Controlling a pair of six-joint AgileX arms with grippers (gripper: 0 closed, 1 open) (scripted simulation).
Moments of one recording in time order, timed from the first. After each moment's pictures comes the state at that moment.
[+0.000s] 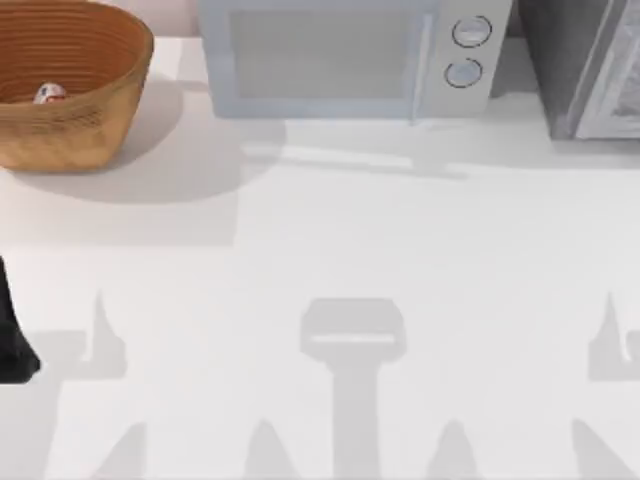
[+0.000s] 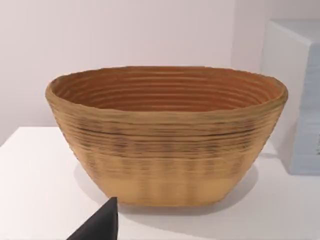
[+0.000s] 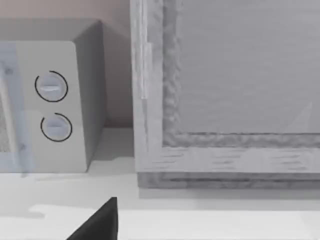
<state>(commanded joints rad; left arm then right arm) 0.00 0.00 0.00 0.00 0.00 0.00 0.00 0.00 0.00 0.00 0.00 0.00</state>
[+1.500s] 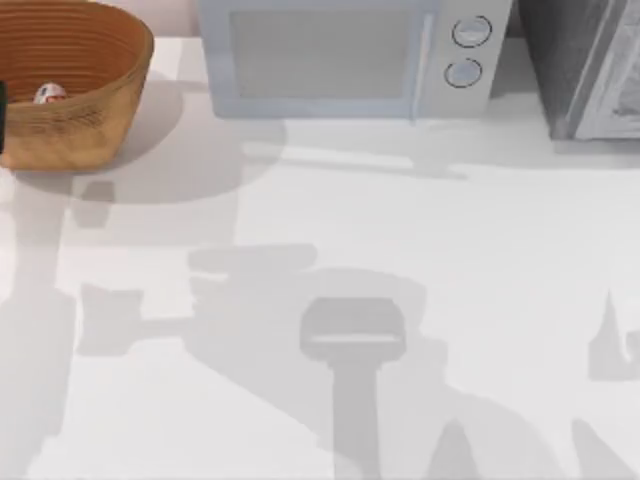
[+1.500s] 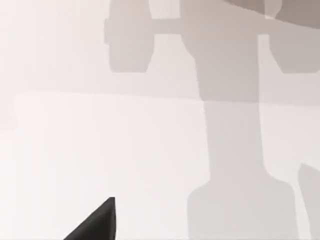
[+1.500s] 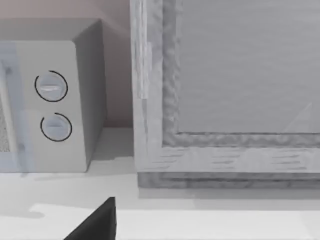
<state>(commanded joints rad) 0.12 1.61 1.39 -0.97 0.02 0.08 0.00 0.00 0.00 0.00 0.00 0.00</state>
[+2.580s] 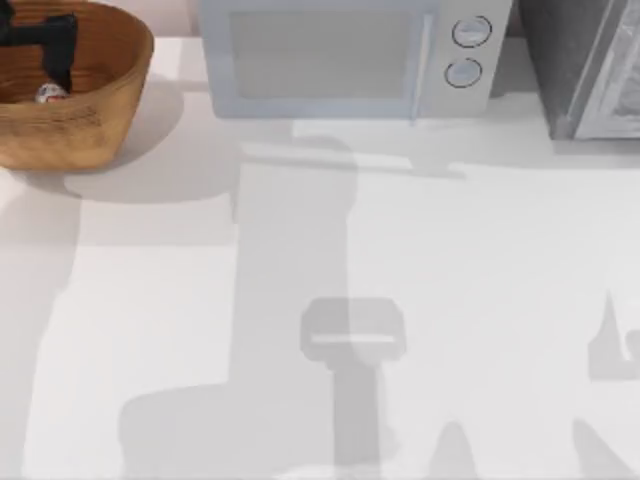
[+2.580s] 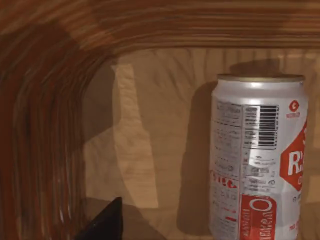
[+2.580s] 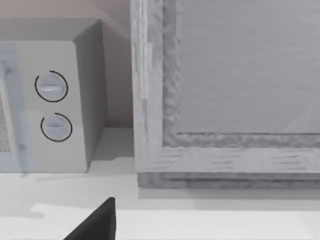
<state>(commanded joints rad) 0.09 2.75 2.87 -1.50 0.15 0.10 0.00 0.00 0.00 0.00 0.00 0.00</state>
